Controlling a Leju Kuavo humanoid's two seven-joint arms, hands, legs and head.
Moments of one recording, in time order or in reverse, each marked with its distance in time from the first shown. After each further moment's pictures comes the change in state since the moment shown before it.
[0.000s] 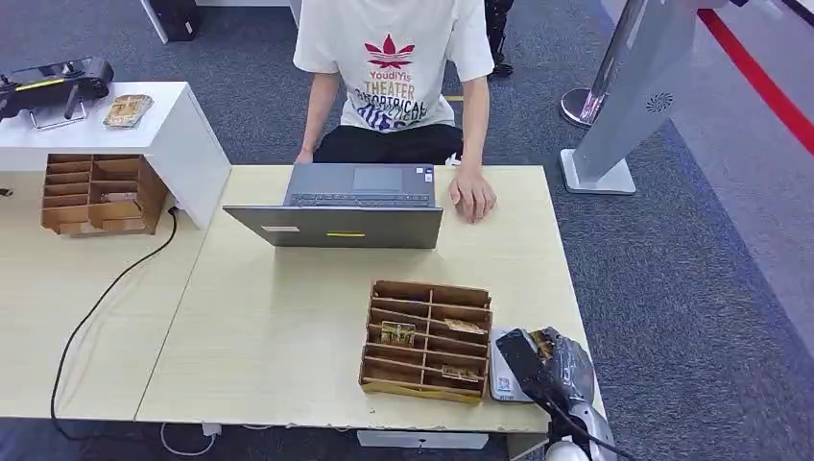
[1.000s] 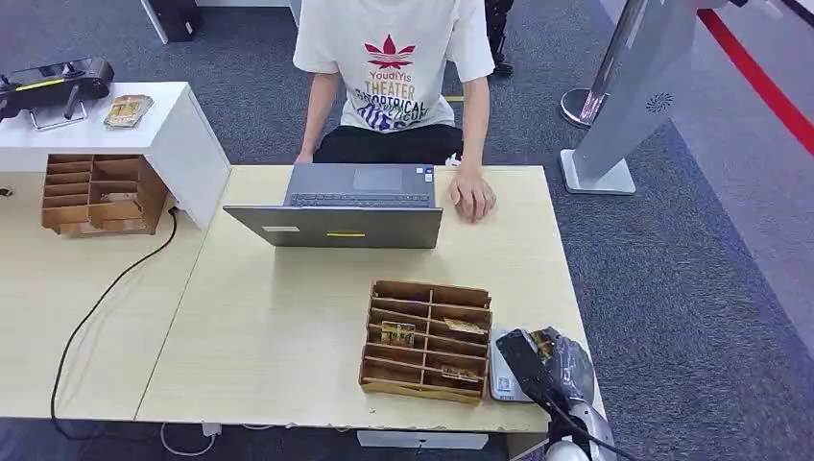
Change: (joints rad) left arm 0.000 0.000 0.001 0.000 -0.001 0.000 0.000; right arm 0.000 0.000 0.000 0.004 -0.001 0.000 -0.005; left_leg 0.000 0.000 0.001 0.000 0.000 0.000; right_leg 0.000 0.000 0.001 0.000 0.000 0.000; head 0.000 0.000
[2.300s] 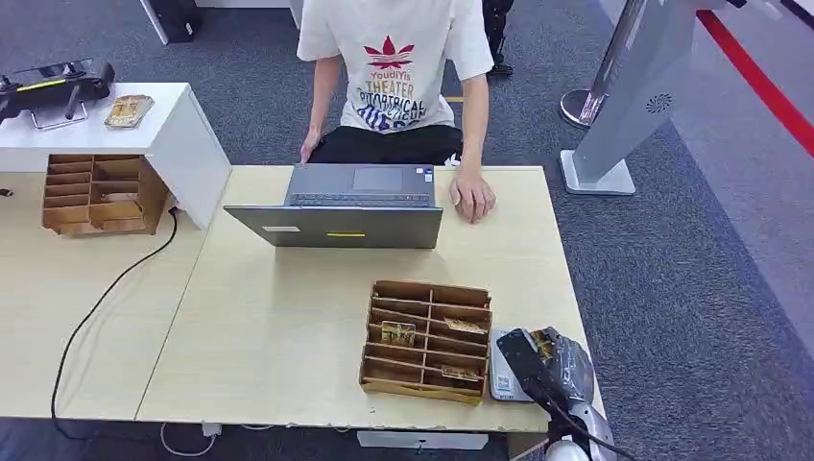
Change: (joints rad) left arm 0.000 0.000 0.001 0.000 -0.001 0.000 0.000; right arm -0.004 0.000 -0.001 0.014 -0.008 -0.005 -0.004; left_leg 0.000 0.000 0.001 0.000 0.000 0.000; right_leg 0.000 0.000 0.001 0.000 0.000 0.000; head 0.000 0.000
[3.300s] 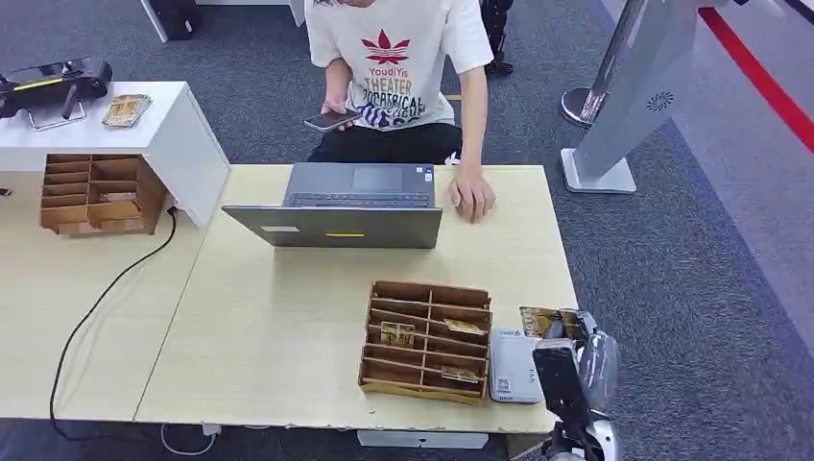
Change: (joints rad) left arm 0.000 -0.004 0.004 0.000 -0.006 0.008 -0.008; right arm 0.113 0.078 -0.001 -0.287 -0.172 -0.313 -0.325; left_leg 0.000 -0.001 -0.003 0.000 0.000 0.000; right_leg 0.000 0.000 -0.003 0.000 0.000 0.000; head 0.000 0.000
